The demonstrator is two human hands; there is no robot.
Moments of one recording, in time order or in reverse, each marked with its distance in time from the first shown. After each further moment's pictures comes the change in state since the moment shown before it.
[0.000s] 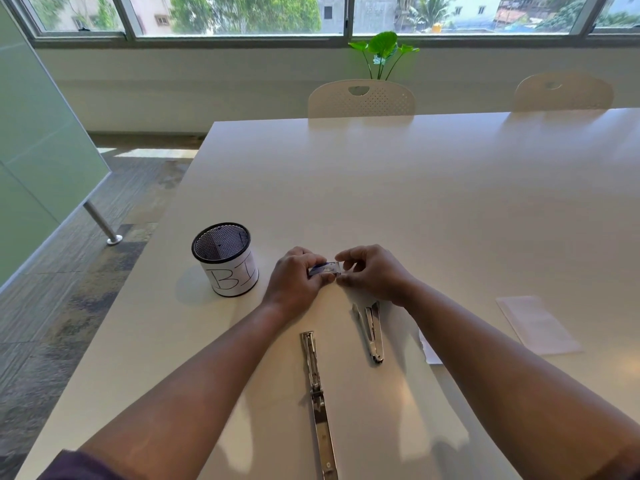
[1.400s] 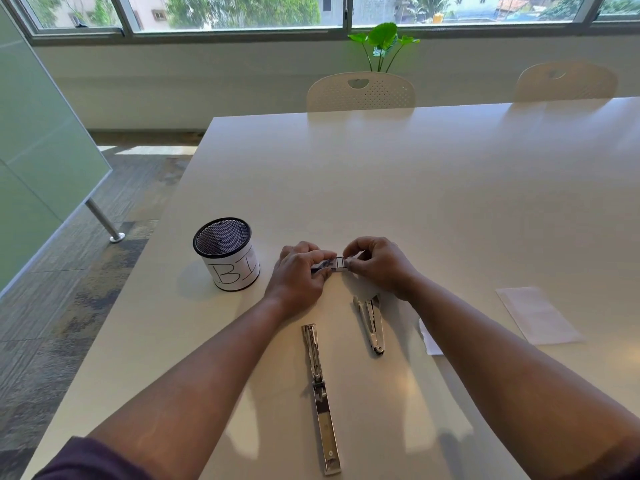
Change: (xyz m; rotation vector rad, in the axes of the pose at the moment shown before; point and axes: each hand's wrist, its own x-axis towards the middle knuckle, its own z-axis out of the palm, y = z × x) left_hand -0.003 -0.003 0.003 0.114 -0.094 0.008; right_hand -0.002 0.006 0.000 0.068 0.092 0.061
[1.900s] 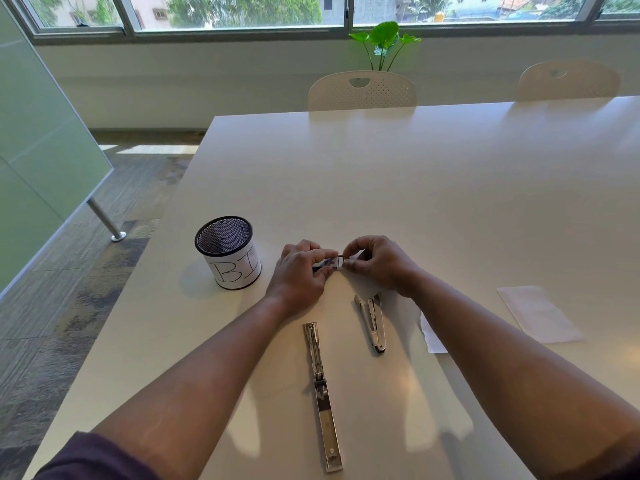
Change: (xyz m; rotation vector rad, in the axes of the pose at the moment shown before) left_hand 0.000 0.001 -0.001 0.001 -0.006 -0.002; right_hand -0.001 -0.006 -0.006 -0.011 -0.068 0.001
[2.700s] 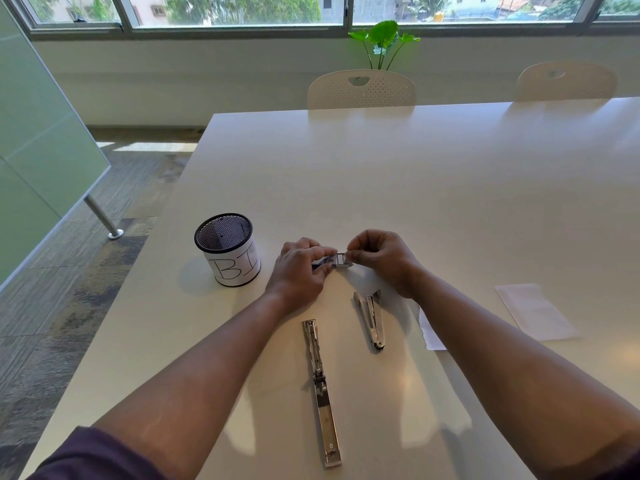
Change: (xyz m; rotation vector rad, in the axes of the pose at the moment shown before) left_hand -0.001 0.002 -0.001 -0.018 0.005 0.005; right_hand -0.004 0.005 0.000 0.431 0.024 -0.024
